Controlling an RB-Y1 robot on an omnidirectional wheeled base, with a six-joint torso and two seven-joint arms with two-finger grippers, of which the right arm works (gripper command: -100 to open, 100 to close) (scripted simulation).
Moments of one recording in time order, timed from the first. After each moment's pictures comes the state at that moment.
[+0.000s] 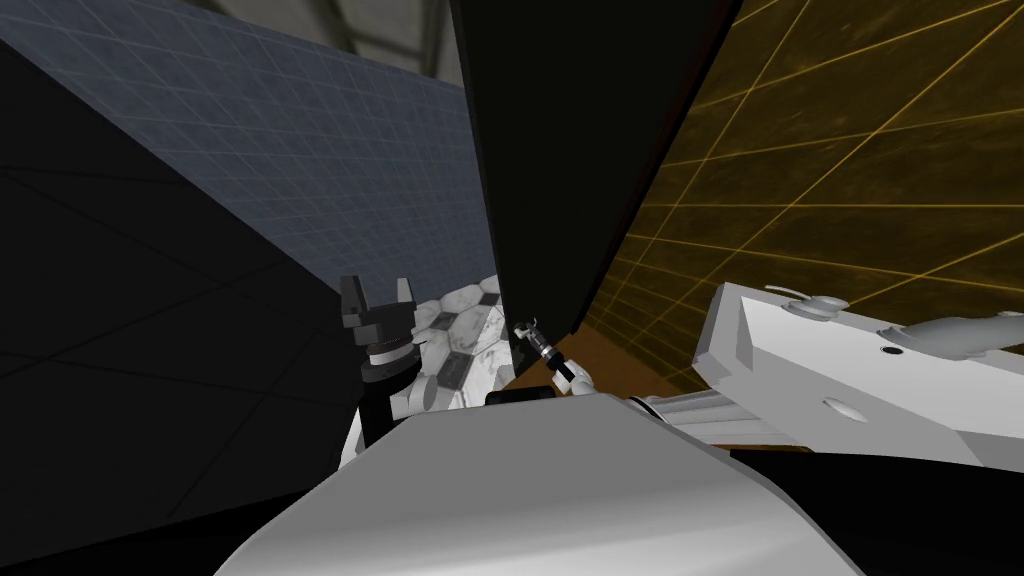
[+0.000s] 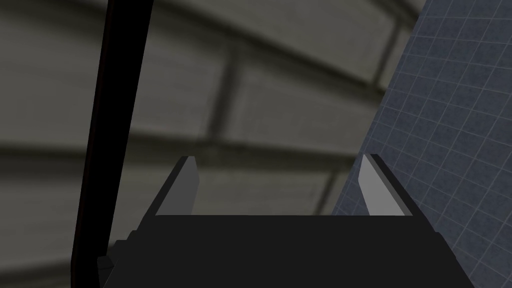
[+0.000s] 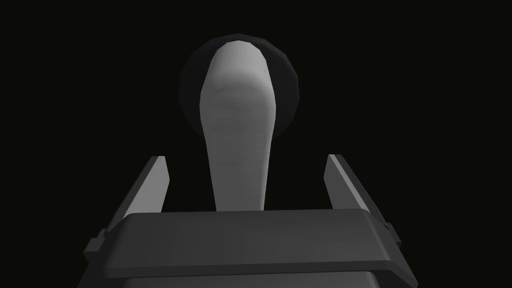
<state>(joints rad) -0.19 -0.07 0.18 -0.59 0.37 -0.88 -0.35</state>
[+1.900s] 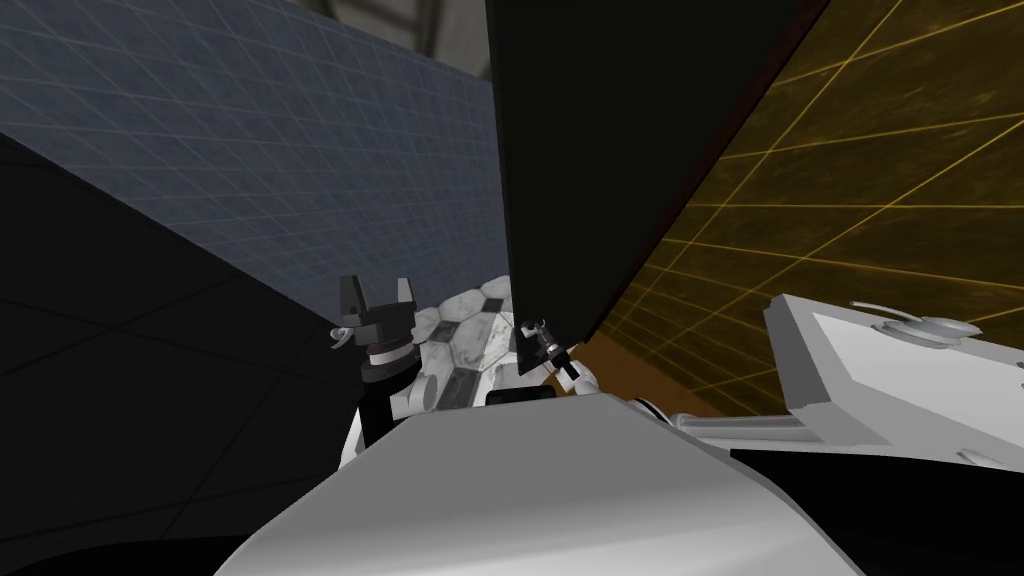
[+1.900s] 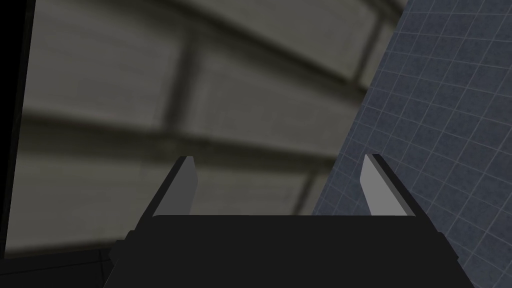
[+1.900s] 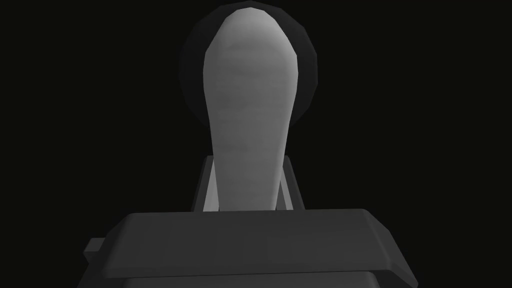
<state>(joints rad) -0.19 -0.07 0.09 -0.58 0.31 -0.86 -0.29</state>
